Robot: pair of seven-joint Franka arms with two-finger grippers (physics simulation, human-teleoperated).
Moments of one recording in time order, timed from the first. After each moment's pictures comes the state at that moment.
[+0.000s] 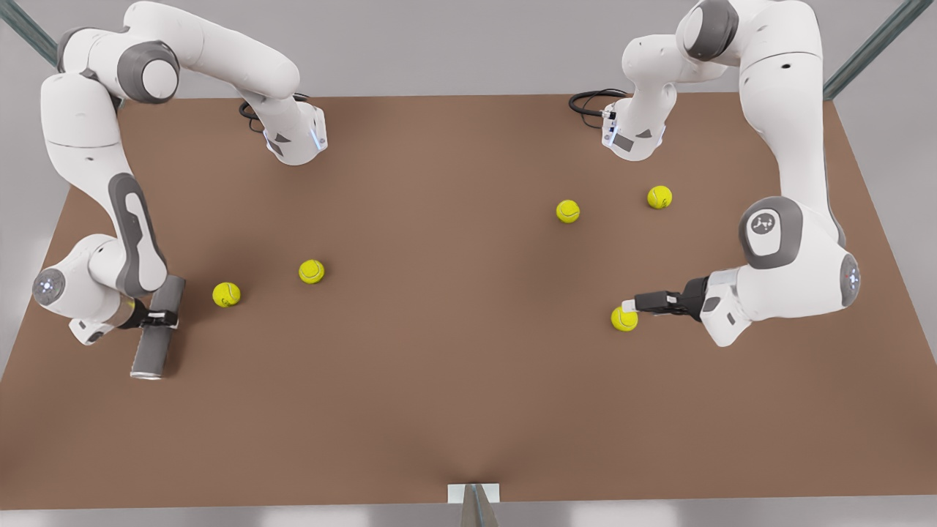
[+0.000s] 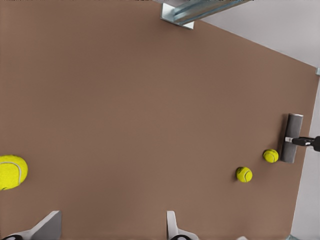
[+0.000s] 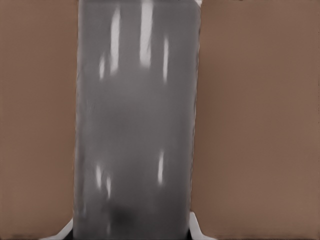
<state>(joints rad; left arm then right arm) -0.01 0.42 -0.11 -1.39 -0.58 1.71 -0.04 -0.55 0.60 0.14 -1.82 -0.09 2.37 -0.40</state>
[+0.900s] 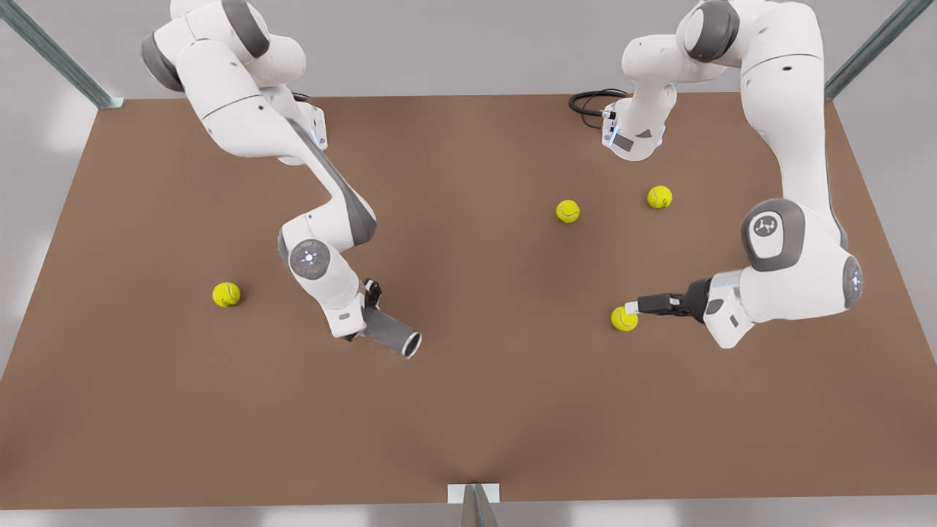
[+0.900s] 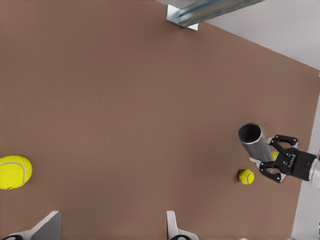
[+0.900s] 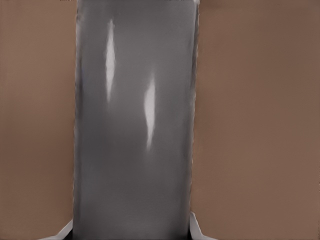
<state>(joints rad) 0.00 0.43 -0.10 -1.39 -0.58 1.71 -0.04 0.19 0.48 0.29 -1.78 -0.10 2.34 -0.62</state>
